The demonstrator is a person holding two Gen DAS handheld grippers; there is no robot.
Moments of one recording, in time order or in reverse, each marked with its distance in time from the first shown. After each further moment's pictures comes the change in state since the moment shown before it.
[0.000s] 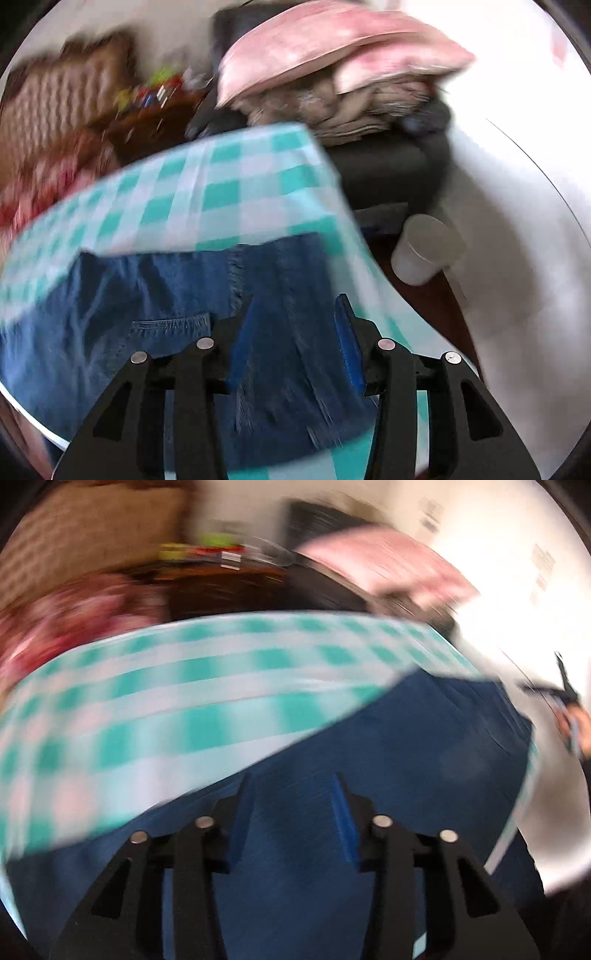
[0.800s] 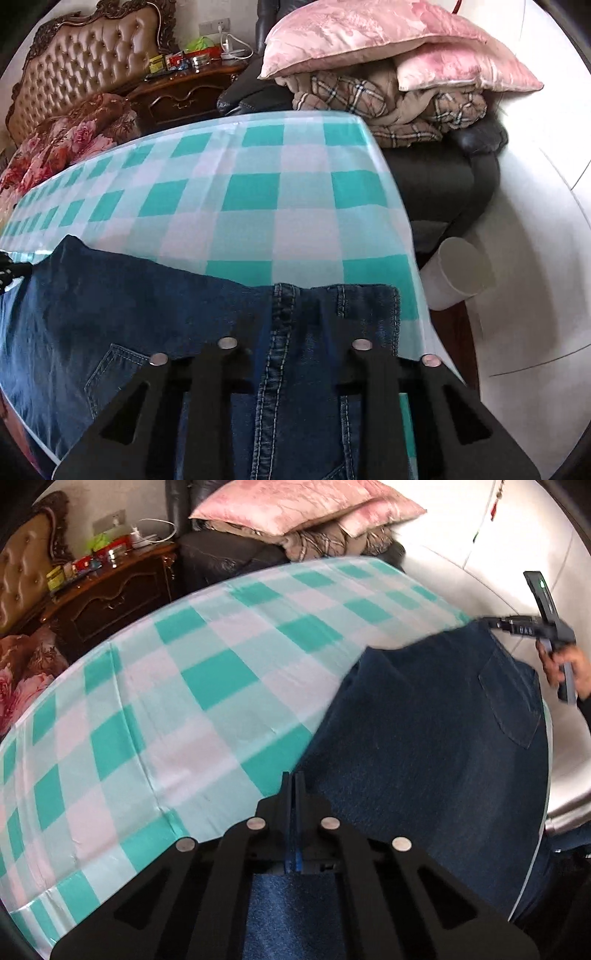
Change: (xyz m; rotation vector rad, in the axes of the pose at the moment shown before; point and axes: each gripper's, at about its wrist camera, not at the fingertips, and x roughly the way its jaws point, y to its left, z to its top) left arm 0.156 -0.084 0.103 0.260 0.182 -0.080; right arm 0.065 0.032 0.032 -0.122 0.019 0.038
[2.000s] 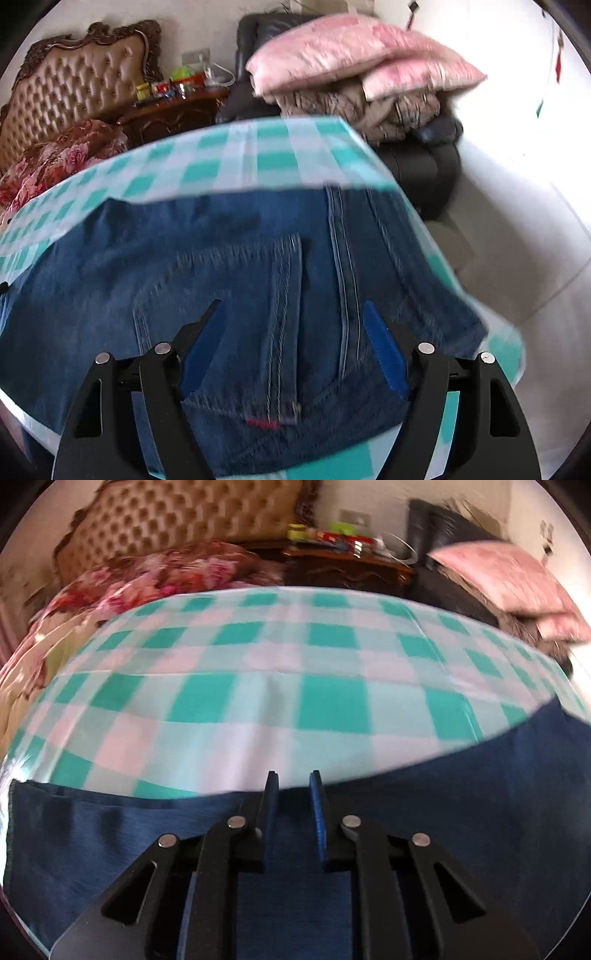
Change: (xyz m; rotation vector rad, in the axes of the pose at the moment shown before) left arm -0.104 0.091 -0.185 -0.626 -0.183 0.514; right arm -0.058 0.063 -0.107 0.126 -0.103 -0.098
